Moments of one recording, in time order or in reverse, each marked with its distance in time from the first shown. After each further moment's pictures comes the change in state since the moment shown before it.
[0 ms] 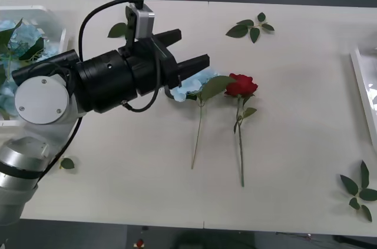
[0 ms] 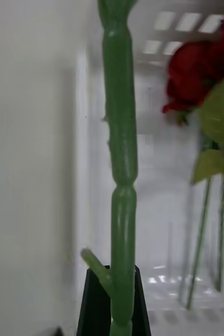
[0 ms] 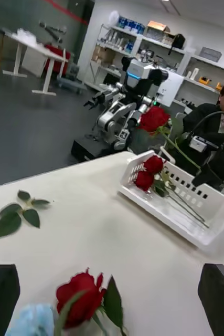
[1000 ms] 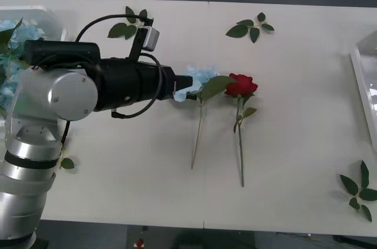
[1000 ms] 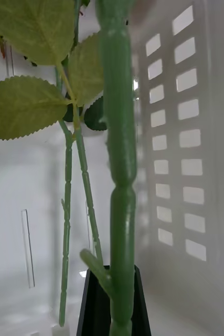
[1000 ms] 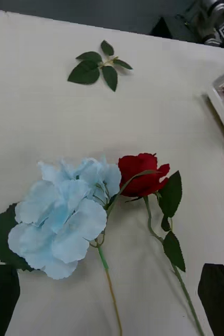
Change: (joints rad) right arm -0.001 -0.046 0.156 0.334 0.206 -0.361 0.000; left arm -0.043 -0.163 0.101 -0.042 -0.784 0.507 0.796
